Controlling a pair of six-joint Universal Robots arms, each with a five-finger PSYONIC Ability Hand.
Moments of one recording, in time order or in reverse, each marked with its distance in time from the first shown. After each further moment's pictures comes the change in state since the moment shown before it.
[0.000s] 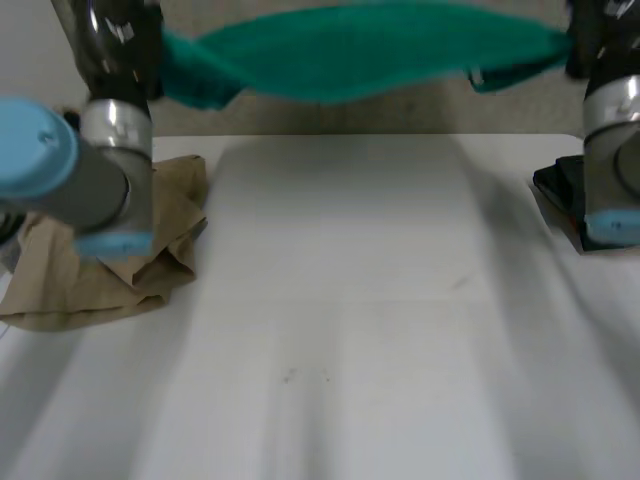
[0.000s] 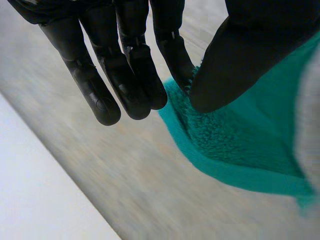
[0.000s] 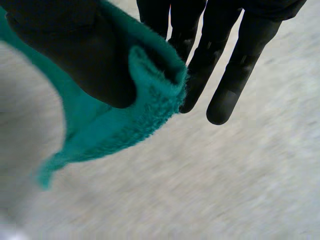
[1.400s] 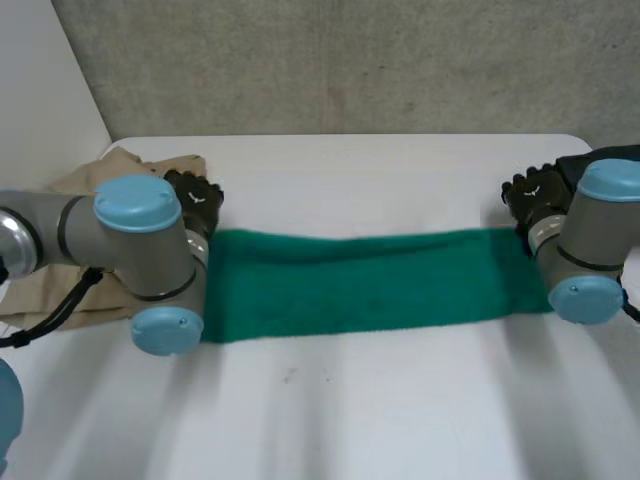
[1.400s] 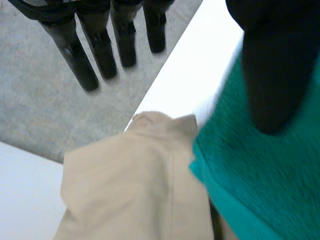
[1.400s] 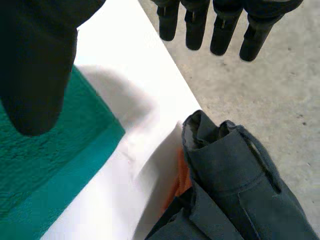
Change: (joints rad) left arm -0.113 -0.231 0.032 -0.450 -0.188 0.153; right arm -0.017 0.381 -0.128 0.411 0.026 -0.293; left_hand -0.872 -0.848 -0.835 -0.856 -0.825; right_hand -0.877 -0.928 -0.920 -0.931 -0.911
